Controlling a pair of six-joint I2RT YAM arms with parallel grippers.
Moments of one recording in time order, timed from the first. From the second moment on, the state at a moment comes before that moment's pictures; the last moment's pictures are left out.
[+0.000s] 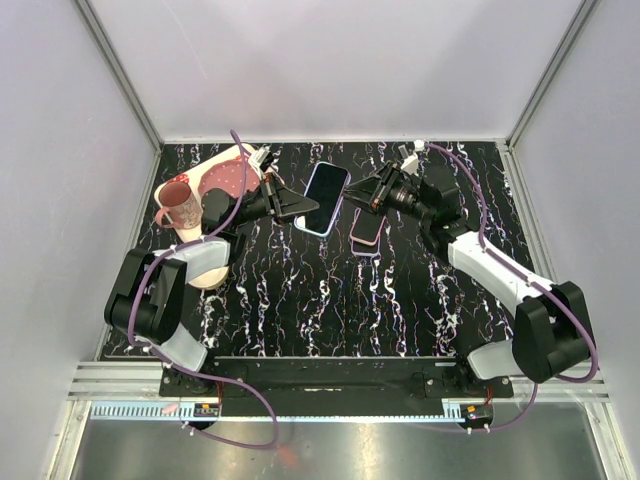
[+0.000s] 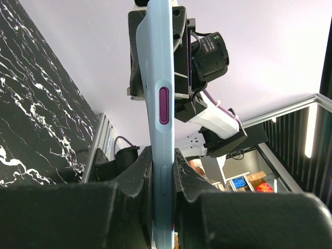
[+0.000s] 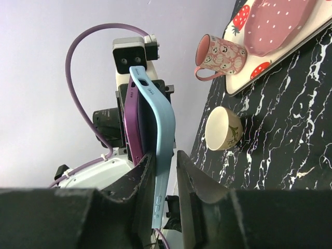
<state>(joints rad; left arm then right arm) -0.31 1.60 0.79 1.21 1.04 -1.62 0.42 1.39 0.94 0.42 -0.58 1.21</state>
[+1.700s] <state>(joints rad) -0.40 1.50 0.90 0.83 1.13 -1.30 0.58 1.36 1.13 0.05 -0.48 0.95</state>
